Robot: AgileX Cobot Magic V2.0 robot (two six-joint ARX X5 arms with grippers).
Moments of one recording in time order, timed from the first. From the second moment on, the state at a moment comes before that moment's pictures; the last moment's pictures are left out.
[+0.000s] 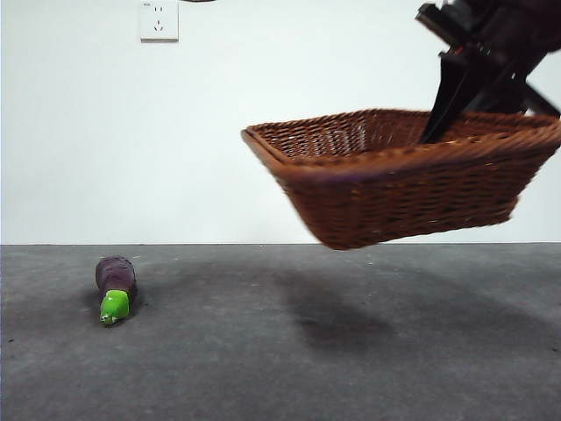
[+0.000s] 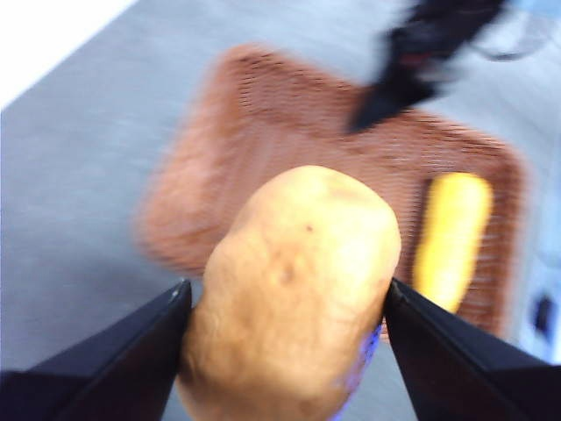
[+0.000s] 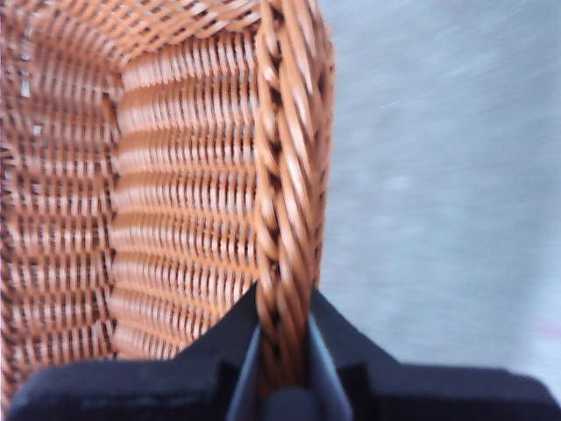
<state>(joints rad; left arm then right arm) -0.51 1.40 1.64 -0.97 0.39 0.42 0.20 1.49 1.21 -0.68 -0.48 0.11</state>
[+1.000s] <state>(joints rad) -0.78 1.69 1.38 -0.74 0.26 0.15 0.37 1.49 1.07 -0.46 -0.48 0.29</state>
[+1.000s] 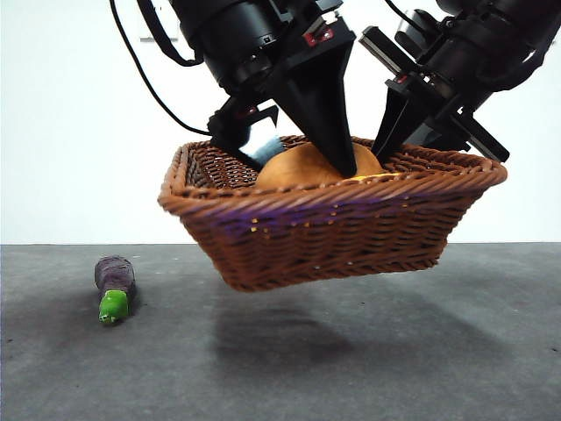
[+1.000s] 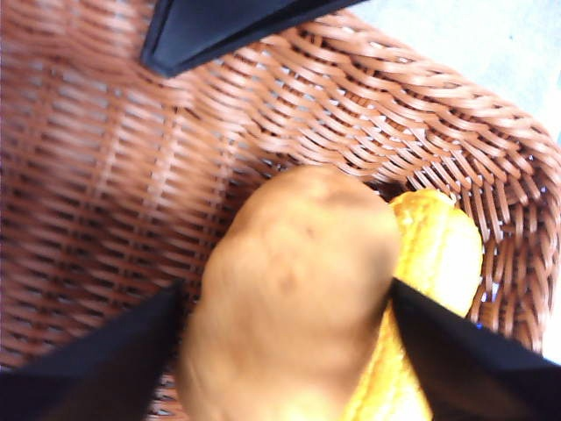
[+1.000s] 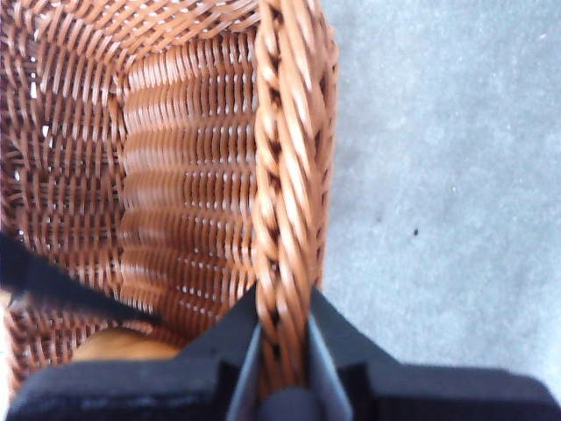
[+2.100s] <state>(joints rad) -0.32 1.69 1.38 -0.92 0.01 -0.28 0.20 1.40 1.25 -0.67 -0.51 0.16</state>
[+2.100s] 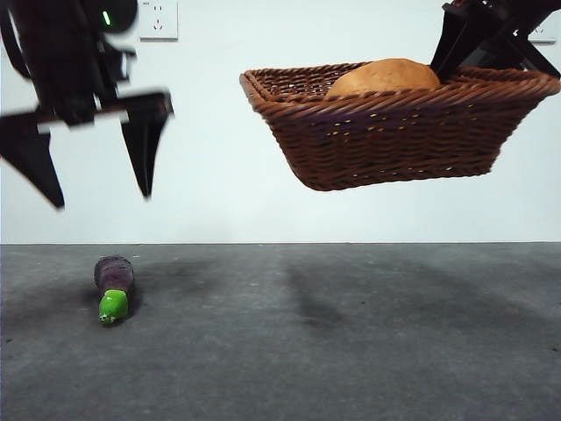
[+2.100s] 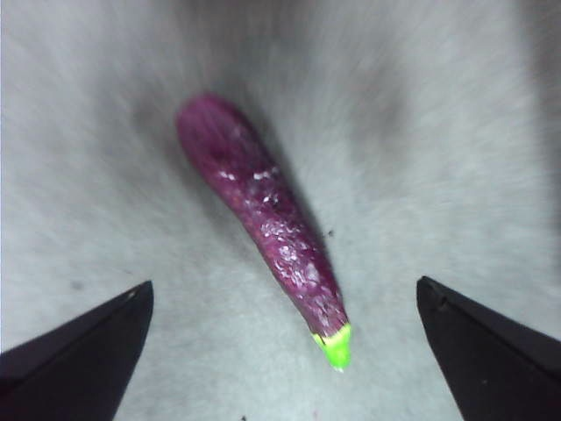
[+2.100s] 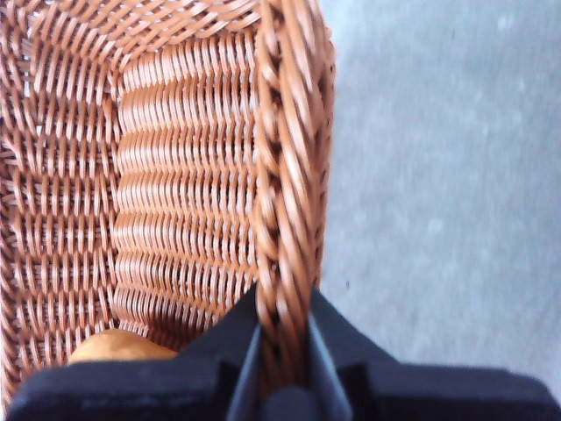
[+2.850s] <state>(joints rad) -0.31 1.92 1.38 -0.79 -0.02 -0.38 0.20 1.39 1.25 -0.70 -0.51 0.10</state>
